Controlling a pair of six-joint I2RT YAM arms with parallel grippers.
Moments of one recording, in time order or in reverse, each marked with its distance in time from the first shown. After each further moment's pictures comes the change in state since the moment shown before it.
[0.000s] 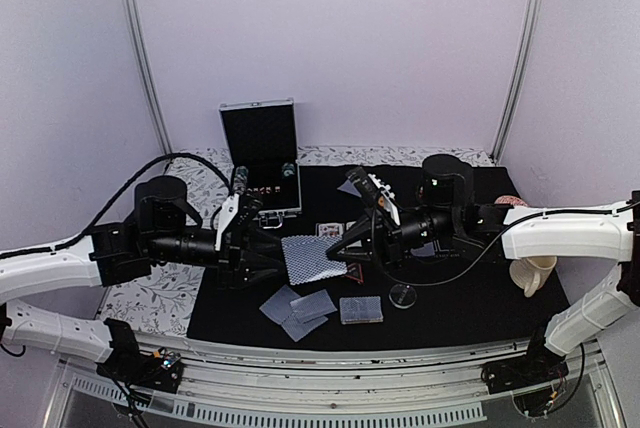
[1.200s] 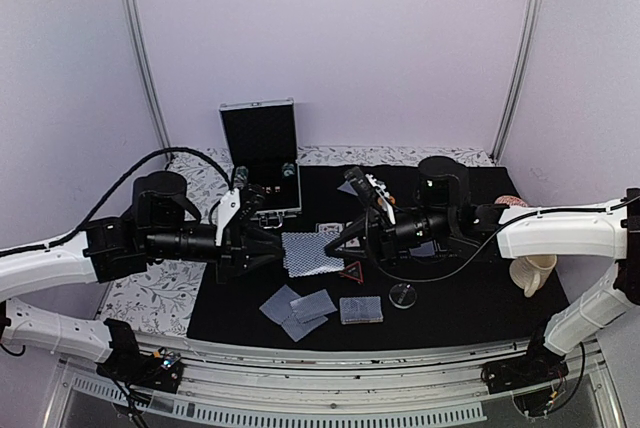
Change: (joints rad) left arm -0.011 0.007 0.060 -0.096 -0.128 0.042; right arm -0.015 0.027 0.000 -0.003 0.055 0.013
